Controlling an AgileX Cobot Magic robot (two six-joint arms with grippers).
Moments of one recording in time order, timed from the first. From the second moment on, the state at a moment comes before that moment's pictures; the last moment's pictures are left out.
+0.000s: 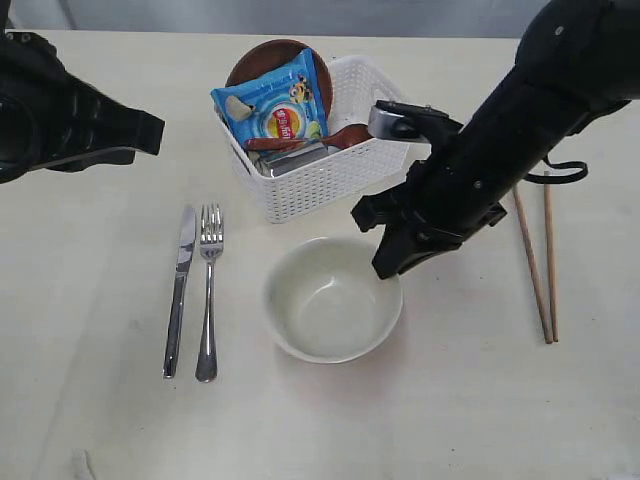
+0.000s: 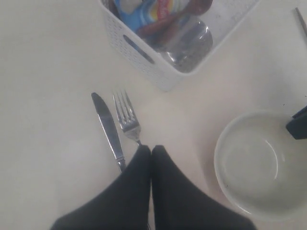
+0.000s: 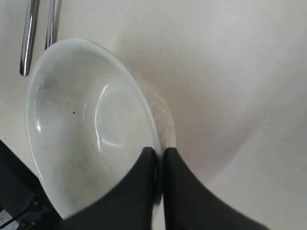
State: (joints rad) left arm -0.57 1.12 -0.85 -0.03 0.71 -0.27; right arm 0.42 1.74 -0.98 0.62 0.93 -0.45
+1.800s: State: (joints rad) left arm -0.57 1.12 -0.85 -0.03 0.71 -0.27; right arm 0.49 1.95 -1.73 0.31 0.99 -0.32
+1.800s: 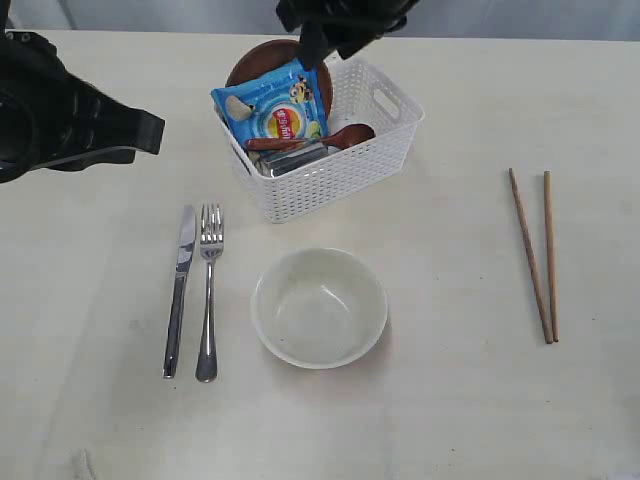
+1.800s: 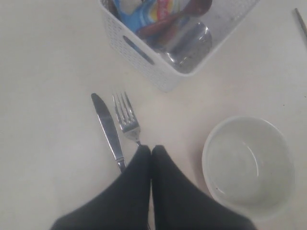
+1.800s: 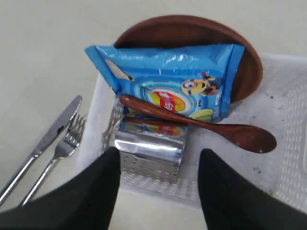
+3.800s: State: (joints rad) left arm -0.57 1.12 -0.85 -0.03 0.71 -0.27; right arm 0.64 2.20 -1.88 -0.33 0.95 0.04
